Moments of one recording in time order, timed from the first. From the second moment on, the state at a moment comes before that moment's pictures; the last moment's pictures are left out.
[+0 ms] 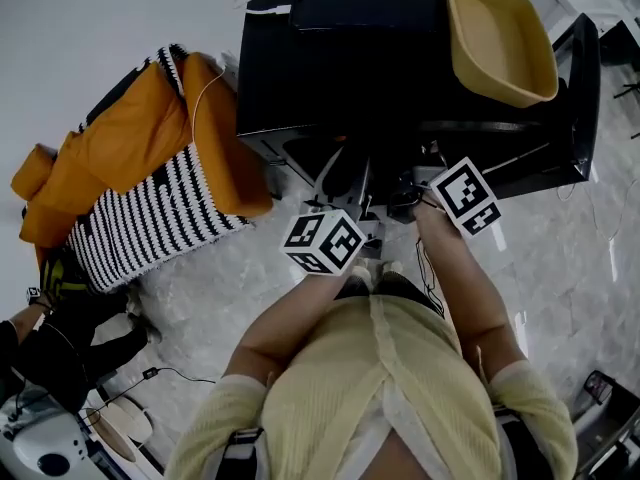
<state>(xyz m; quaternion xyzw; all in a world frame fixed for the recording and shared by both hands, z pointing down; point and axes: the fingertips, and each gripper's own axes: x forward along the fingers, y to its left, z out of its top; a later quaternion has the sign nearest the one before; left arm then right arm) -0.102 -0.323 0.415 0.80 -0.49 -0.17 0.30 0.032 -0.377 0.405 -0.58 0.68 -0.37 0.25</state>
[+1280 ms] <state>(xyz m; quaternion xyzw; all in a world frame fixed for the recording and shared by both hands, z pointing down) -0.120 -0.321 0.406 0.74 -0.53 -0.25 0.34 0.031 -0.349 0.407 -0.56 0.68 -0.39 0.26</state>
